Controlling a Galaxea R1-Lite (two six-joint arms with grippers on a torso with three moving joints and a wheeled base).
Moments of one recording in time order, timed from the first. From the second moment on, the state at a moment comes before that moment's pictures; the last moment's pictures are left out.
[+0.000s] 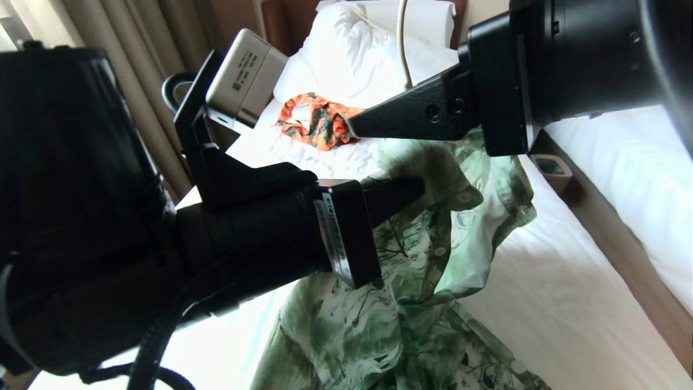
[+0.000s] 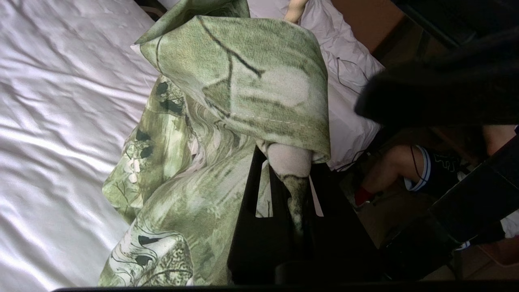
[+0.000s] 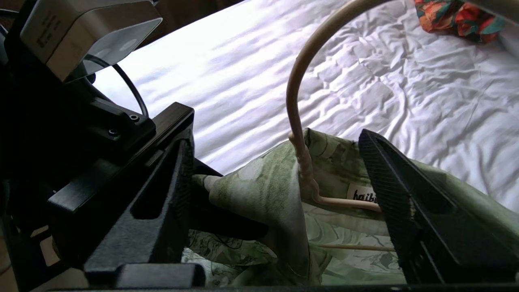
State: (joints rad) left arm -1.03 1.43 -0.93 -0.52 0.01 -0.31; right arm 0.96 1.66 -1.97 0.57 -0.06 -0.12
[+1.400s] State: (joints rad) left arm -1.03 1.33 -0.90 -0.52 0.00 -0.28; right arm 0.99 1.72 -1.96 0.40 -0.20 -0.12
